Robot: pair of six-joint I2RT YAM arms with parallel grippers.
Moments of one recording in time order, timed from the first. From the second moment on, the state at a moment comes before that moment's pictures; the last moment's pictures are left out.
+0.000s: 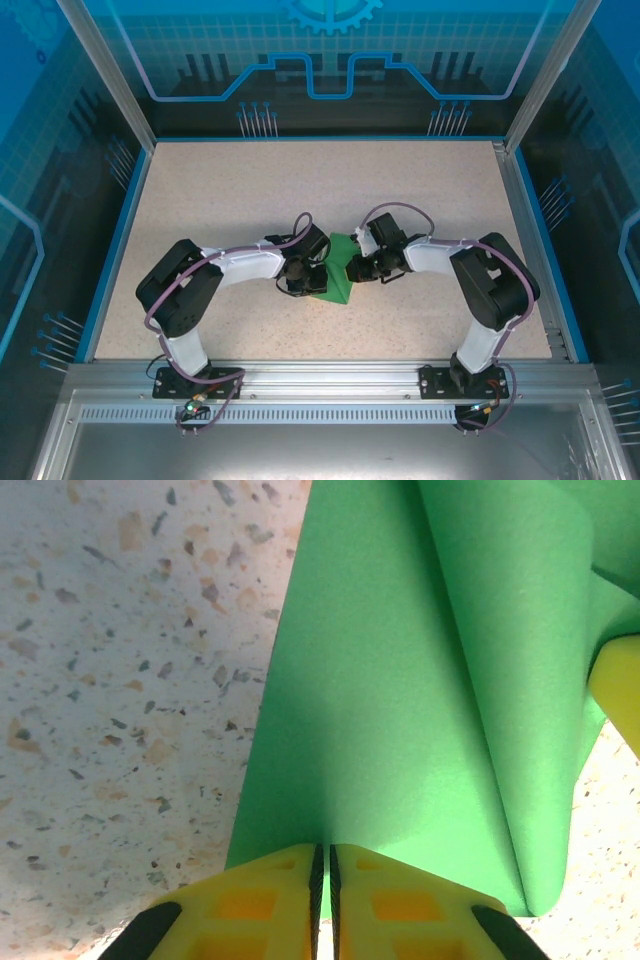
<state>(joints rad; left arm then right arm) -0.70 1.77 1.00 -0.50 0.22 -0.81 0.50 1.75 0.85 -0.21 -0.47 0.32</state>
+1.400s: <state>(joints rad) -0.52 1.83 0.91 0.05 0.61 -1.05 0.50 1.77 0.87 -0.23 -0.46 0.32</state>
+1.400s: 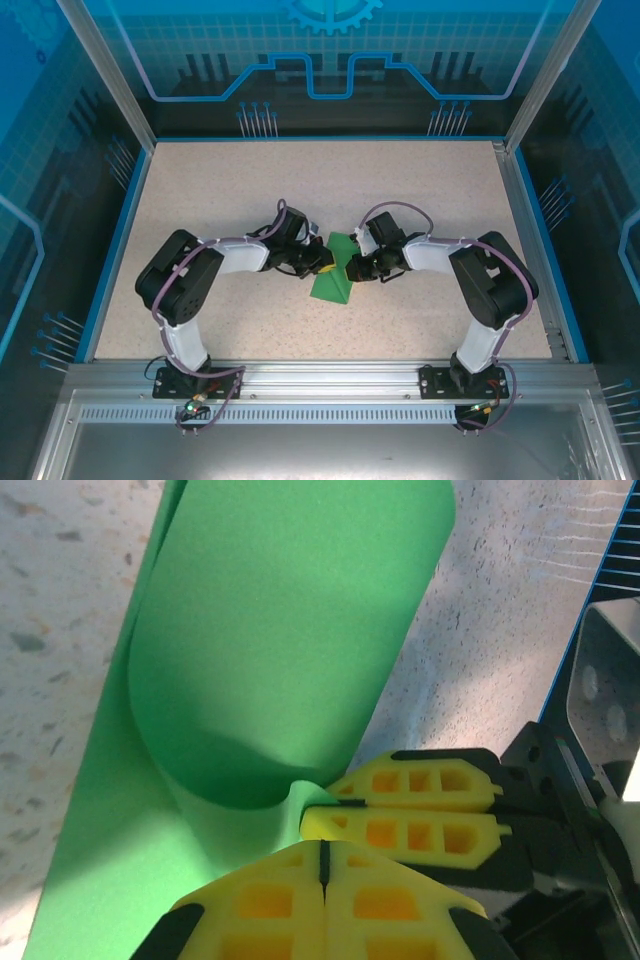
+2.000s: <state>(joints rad) -0.54 1.92 0.92 0.08 0.61 -1.06 0.50 1.77 0.87 -0.24 -0.46 0.32</state>
